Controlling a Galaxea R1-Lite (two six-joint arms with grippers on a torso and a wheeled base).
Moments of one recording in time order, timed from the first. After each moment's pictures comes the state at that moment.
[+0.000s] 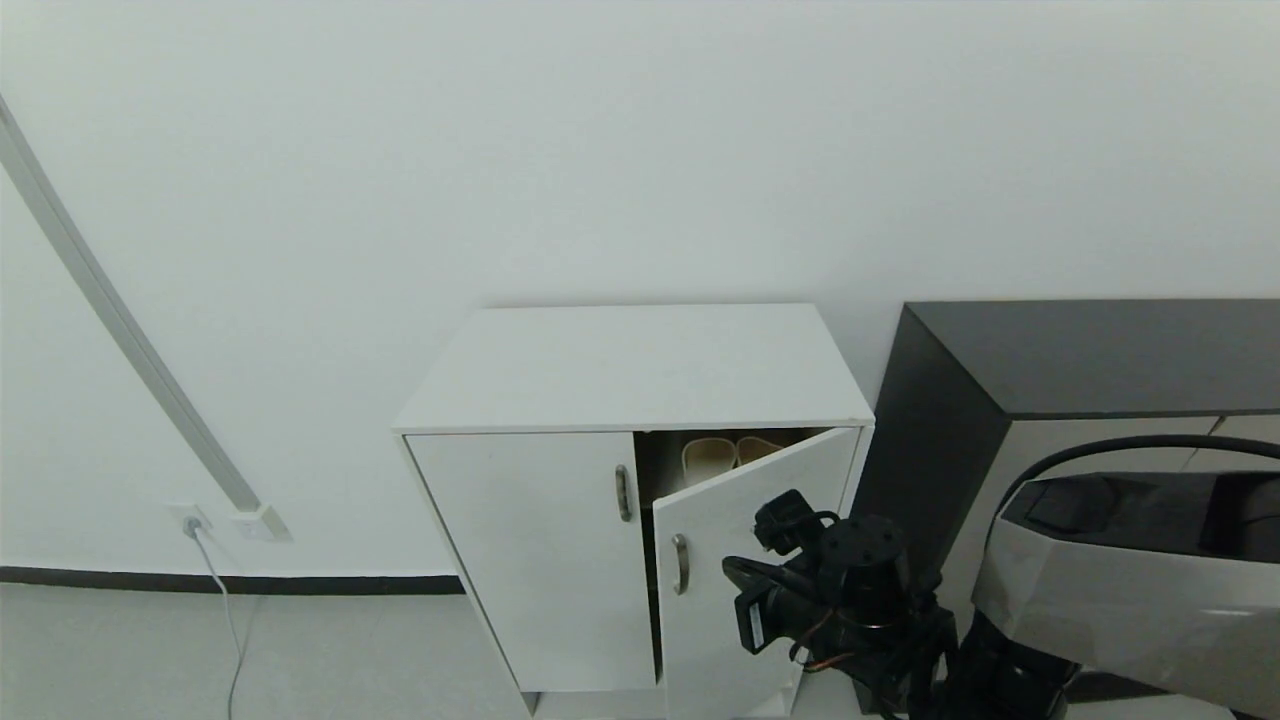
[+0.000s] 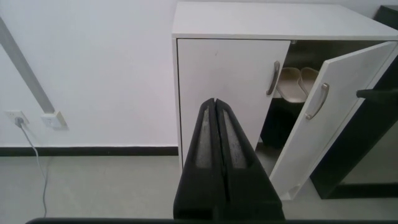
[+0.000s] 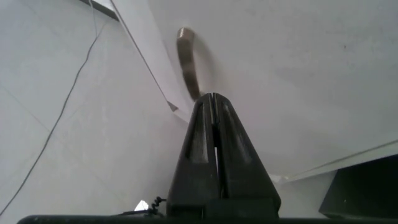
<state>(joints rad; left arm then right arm) 0.00 0.00 0.00 0.00 0.03 -0.02 0.74 2.28 -0.69 -1.28 -0.05 0.10</state>
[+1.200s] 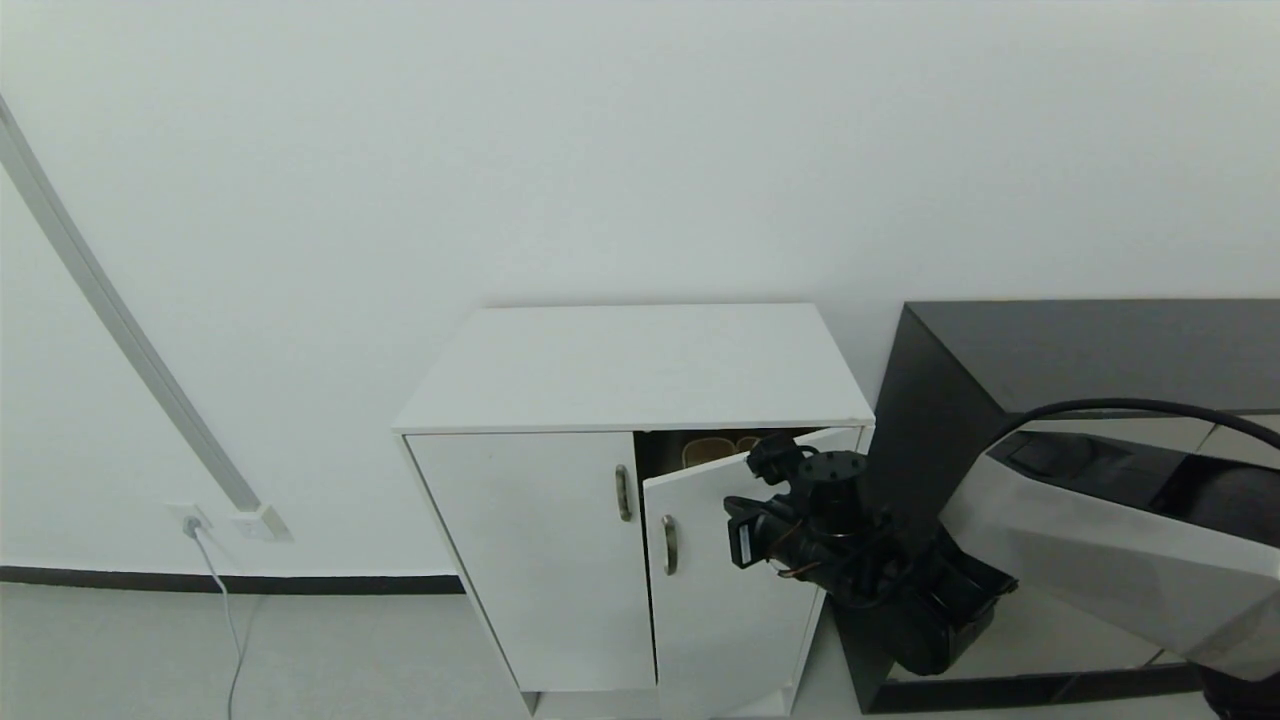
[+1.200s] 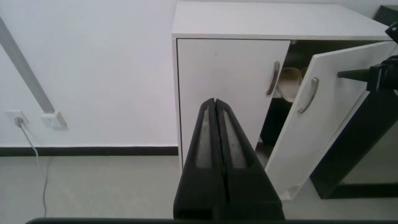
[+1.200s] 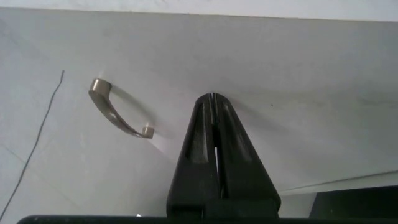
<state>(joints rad) 0.00 0.00 0.00 0.00 0.03 -0.02 0.63 2.37 -1.03 -1.06 -0.04 0.10</state>
